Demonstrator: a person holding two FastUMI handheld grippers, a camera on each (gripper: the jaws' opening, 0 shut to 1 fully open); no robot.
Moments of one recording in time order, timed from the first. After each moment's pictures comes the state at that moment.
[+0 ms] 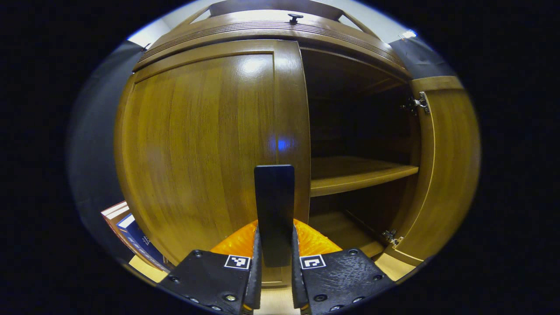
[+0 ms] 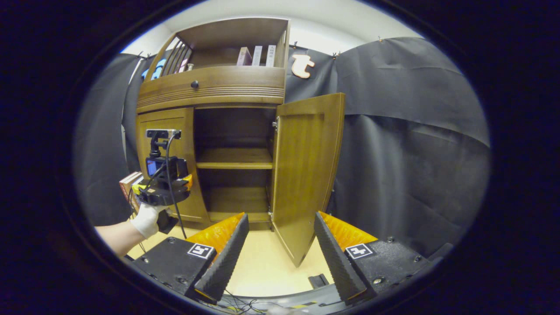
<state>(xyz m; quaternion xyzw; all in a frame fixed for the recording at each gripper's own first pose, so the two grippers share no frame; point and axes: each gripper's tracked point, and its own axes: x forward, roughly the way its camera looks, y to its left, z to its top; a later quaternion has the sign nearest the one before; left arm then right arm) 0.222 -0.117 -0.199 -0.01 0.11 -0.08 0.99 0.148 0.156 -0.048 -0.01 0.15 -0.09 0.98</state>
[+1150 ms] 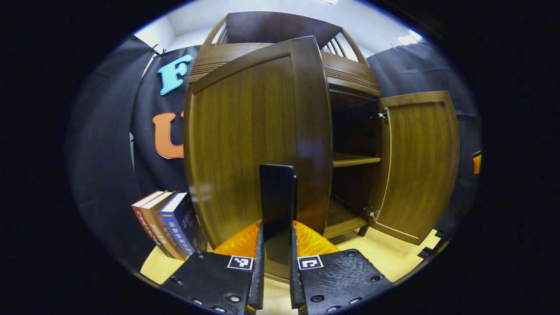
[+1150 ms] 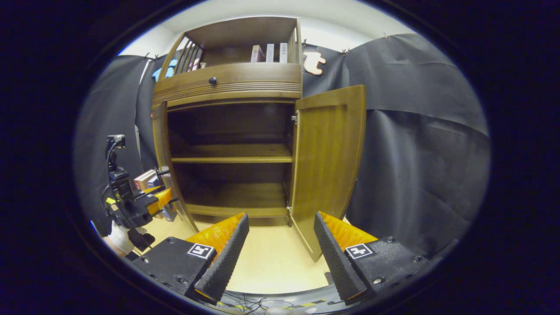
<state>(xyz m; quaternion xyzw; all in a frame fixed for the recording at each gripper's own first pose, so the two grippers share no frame) 0.076 -0.034 -0.185 0.00 0.10 -0.11 0.99 -0.067 0.002 -0.068 0.00 0.16 -0.03 0.99</state>
